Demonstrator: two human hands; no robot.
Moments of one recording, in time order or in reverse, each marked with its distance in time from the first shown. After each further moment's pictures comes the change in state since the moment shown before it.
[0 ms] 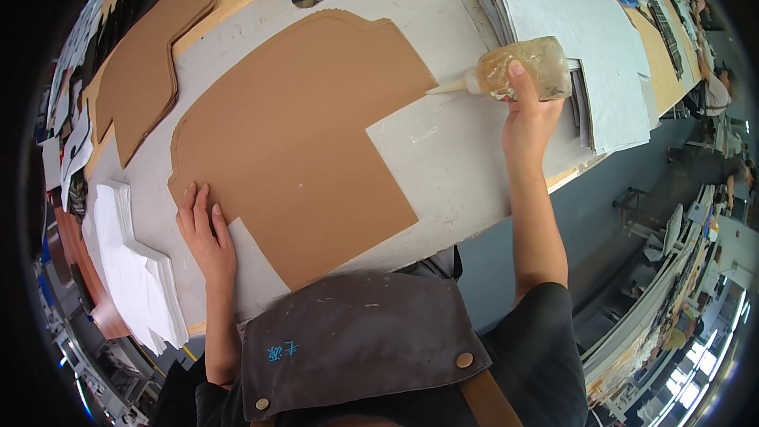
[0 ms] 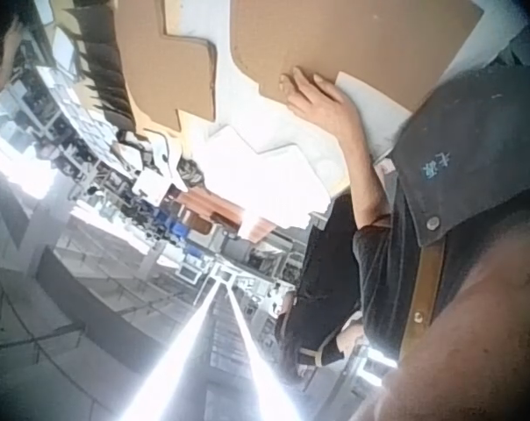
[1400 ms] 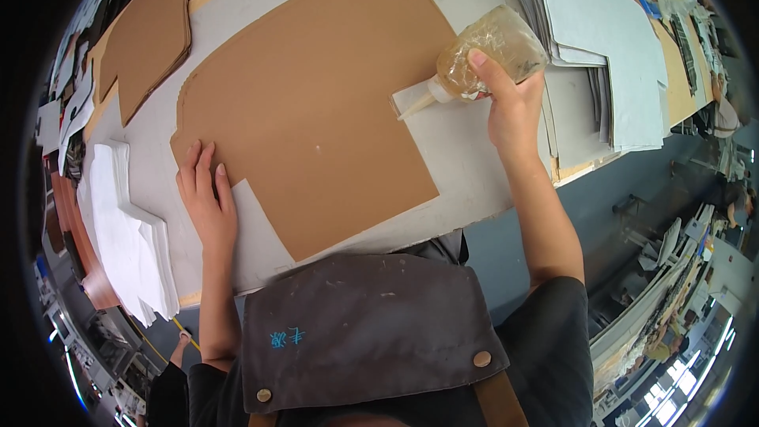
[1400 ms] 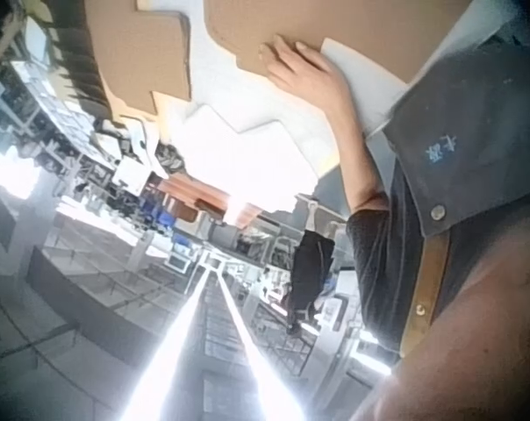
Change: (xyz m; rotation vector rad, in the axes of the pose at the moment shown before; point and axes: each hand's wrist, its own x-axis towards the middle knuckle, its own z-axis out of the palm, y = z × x) left_hand 0.002 0.003 0.001 -0.002 0.044 0.014; right_hand -0.028 -0.008 0.040 -0.141 -0.318 0.191
